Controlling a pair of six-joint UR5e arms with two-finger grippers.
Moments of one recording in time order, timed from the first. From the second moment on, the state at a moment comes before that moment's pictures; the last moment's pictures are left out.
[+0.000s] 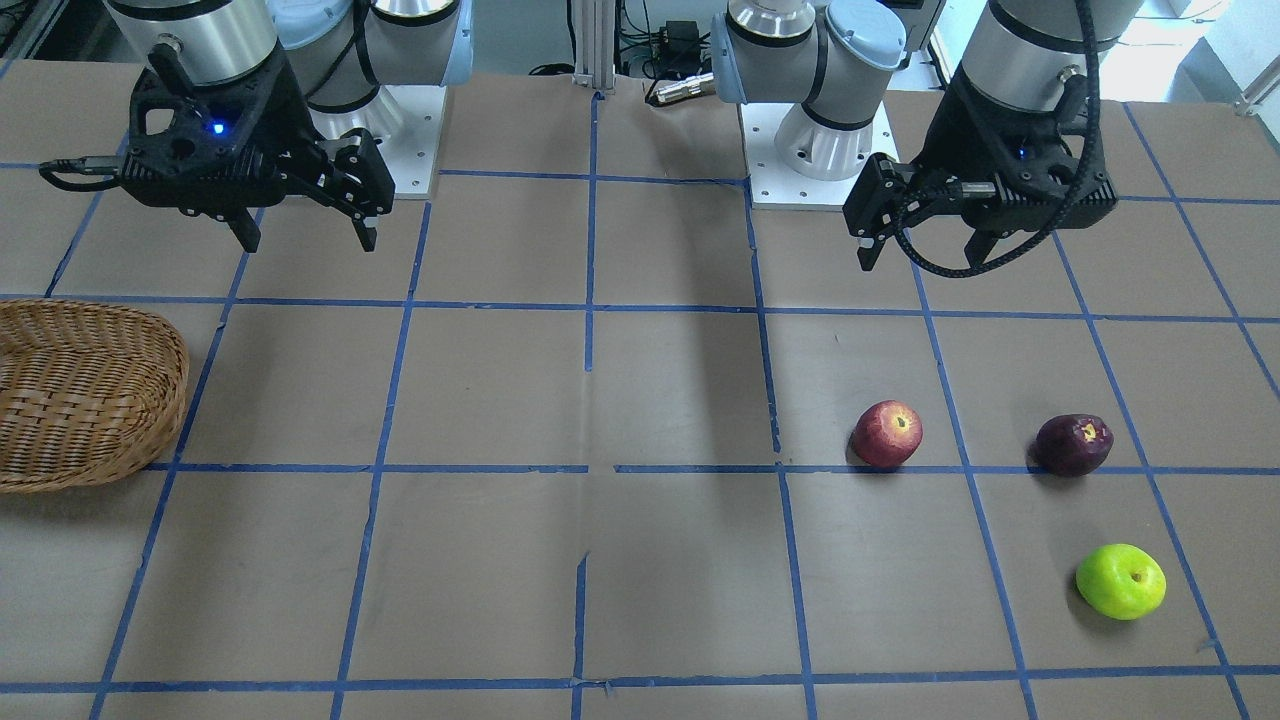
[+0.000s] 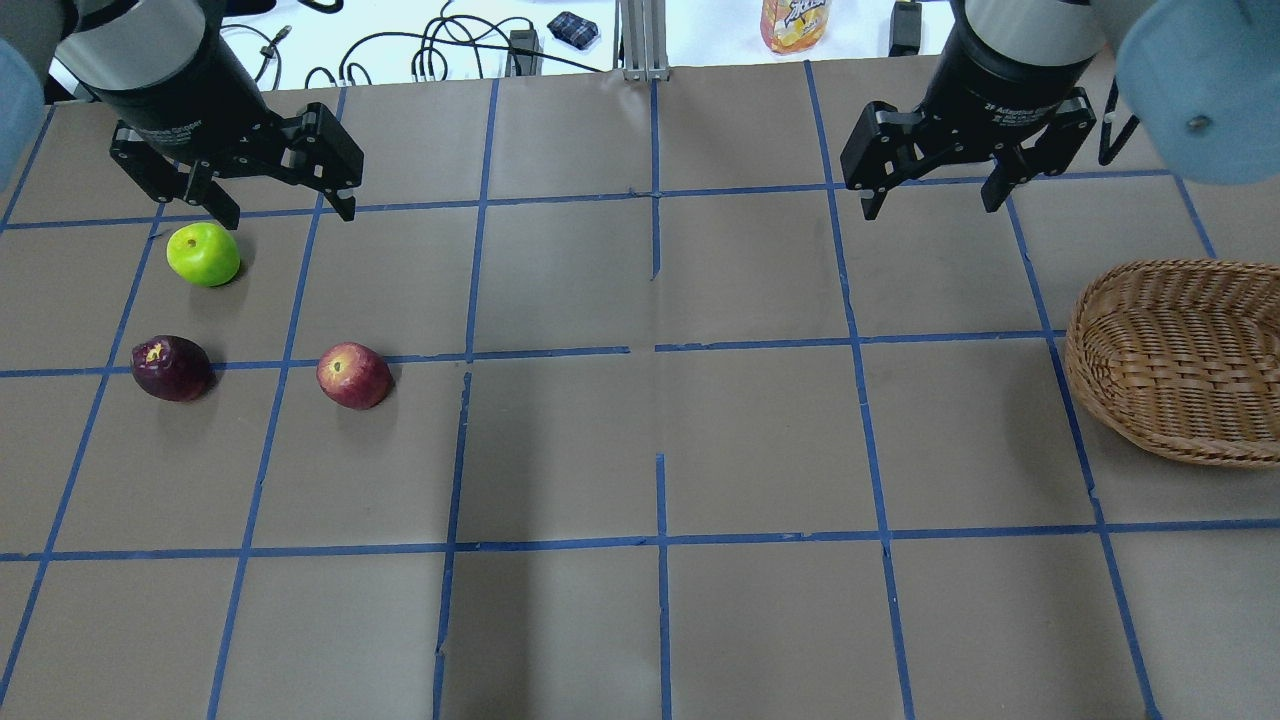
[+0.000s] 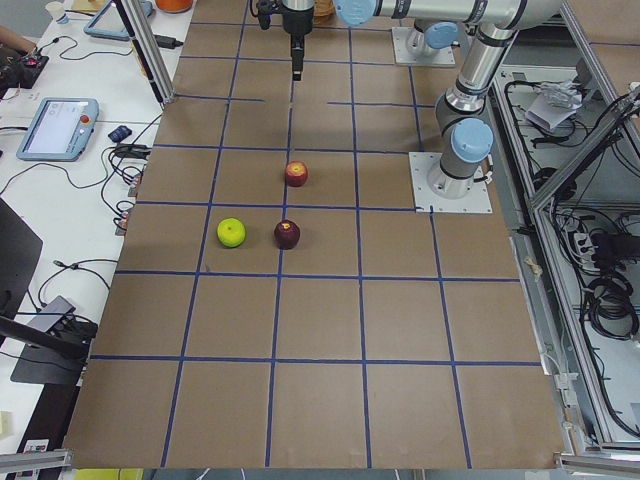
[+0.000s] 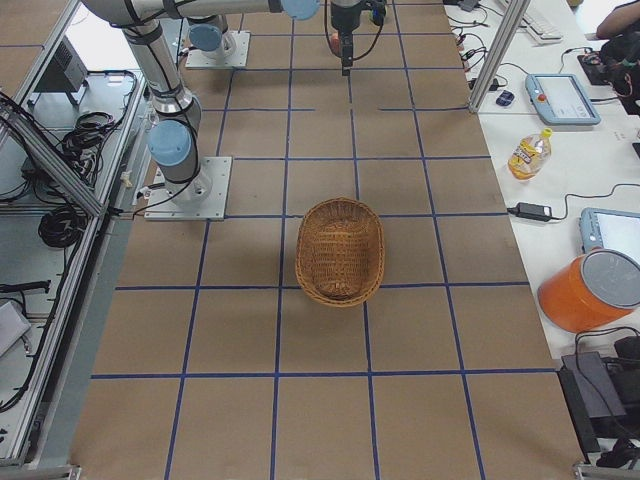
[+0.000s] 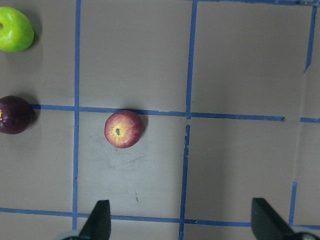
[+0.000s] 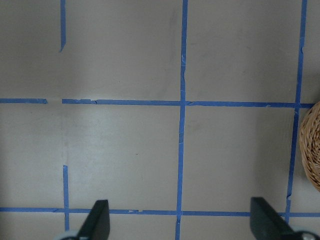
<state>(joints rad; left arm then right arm) -1.52 -1.57 -1.52 -1.58 1.59 0.02 1.61 -1.58 1.53 -1.58 -1.56 0.01</state>
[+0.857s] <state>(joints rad) -1.39 -1.58 -1.69 -1.55 1.59 0.24 1.61 -1.58 1.53 -1.58 -1.56 0.01</state>
